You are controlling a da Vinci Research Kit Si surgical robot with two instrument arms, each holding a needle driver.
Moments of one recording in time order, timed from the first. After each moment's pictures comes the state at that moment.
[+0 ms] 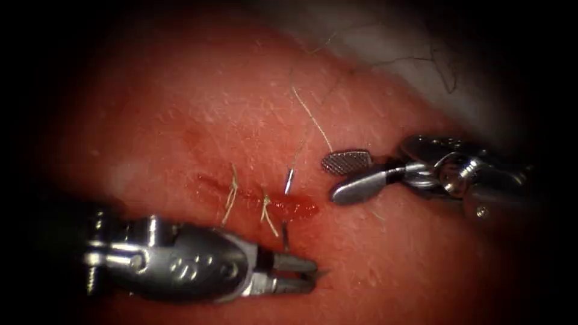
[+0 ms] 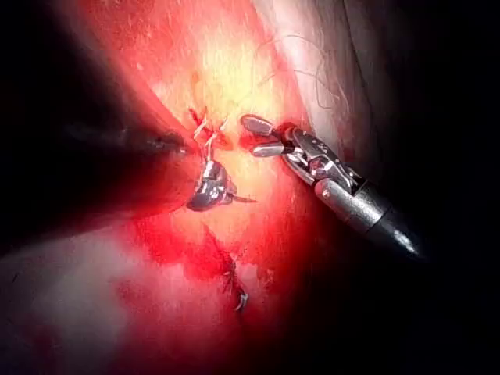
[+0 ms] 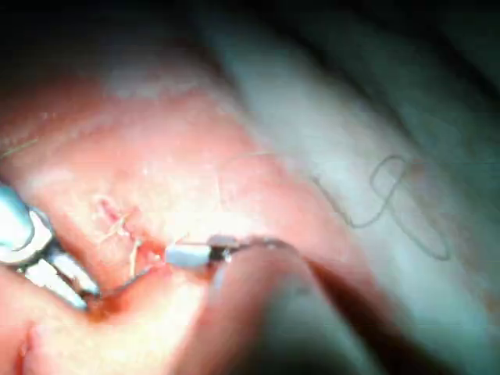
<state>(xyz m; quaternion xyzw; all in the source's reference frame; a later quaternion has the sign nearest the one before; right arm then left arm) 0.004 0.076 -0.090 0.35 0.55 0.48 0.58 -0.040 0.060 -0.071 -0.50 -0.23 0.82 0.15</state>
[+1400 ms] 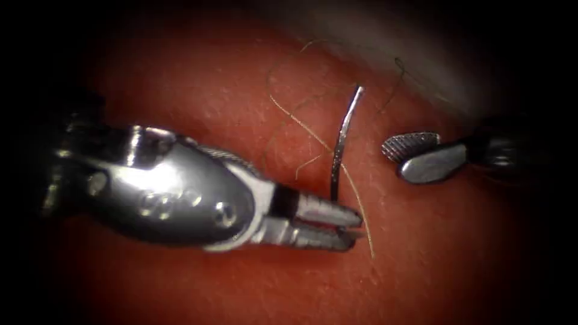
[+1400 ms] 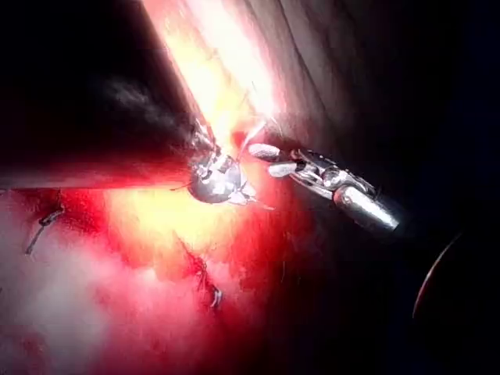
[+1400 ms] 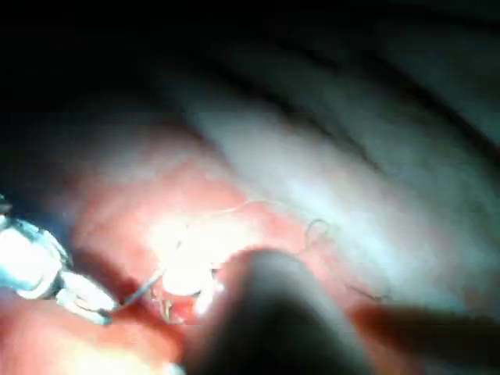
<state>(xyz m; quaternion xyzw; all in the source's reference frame) 0.000 0.077 -0.099 0.48 0.48 0.57 0.46 -0.040 0.065 -0.076 -0.50 0.04 0.86 -0.05</state>
